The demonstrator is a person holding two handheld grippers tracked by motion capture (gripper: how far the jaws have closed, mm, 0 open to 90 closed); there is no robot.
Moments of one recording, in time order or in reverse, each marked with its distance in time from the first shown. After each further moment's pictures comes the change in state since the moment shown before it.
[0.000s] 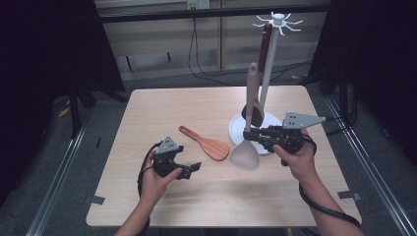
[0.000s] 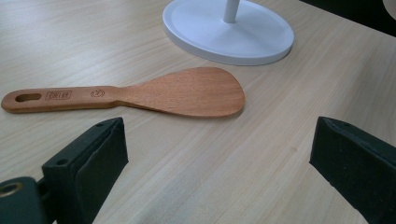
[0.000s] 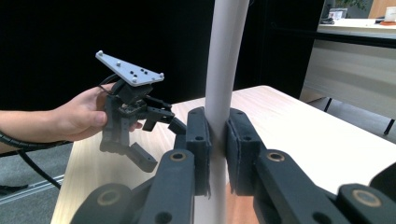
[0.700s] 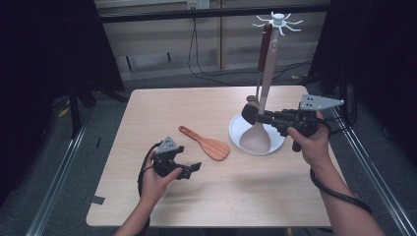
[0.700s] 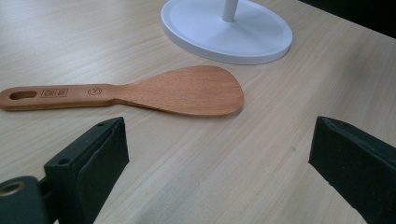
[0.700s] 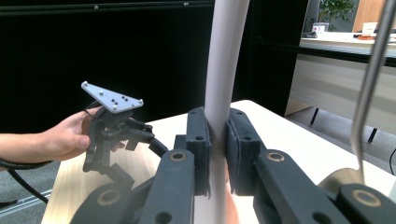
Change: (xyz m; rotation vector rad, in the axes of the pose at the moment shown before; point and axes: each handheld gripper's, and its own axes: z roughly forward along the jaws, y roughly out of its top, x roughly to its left) left arm 0.001 -0.001 0.002 0.004 -0.011 -0.006; right arm -0.033 0.029 -0.025 -0.041 -0.024 0.006
